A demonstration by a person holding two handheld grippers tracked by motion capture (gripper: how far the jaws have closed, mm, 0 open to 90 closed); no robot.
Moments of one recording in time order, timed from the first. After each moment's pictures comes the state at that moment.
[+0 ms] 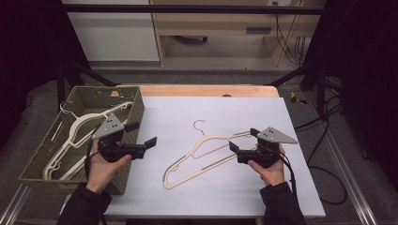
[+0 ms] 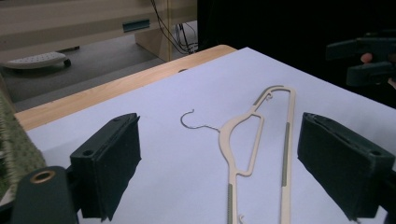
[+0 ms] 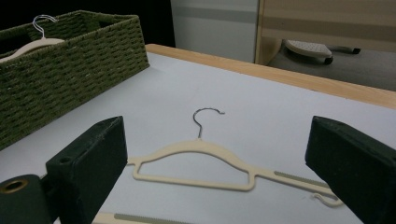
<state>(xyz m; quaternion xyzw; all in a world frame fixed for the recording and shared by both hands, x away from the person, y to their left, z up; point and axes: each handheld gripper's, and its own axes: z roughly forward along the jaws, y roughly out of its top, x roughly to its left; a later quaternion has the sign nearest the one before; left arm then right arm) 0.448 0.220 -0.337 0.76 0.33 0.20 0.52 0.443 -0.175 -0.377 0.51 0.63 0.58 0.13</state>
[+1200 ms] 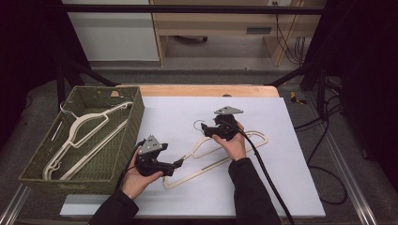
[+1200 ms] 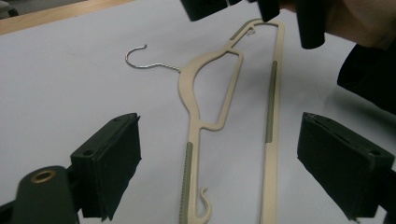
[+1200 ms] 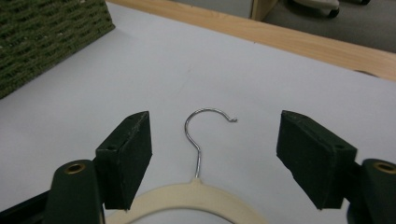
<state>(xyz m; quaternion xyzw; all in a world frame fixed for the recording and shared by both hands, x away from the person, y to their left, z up) 0.457 0.164 -0.425 0.81 0.33 0.14 0.48 0.558 -0.087 -0.418 0.52 0.70 0.47 0.14</state>
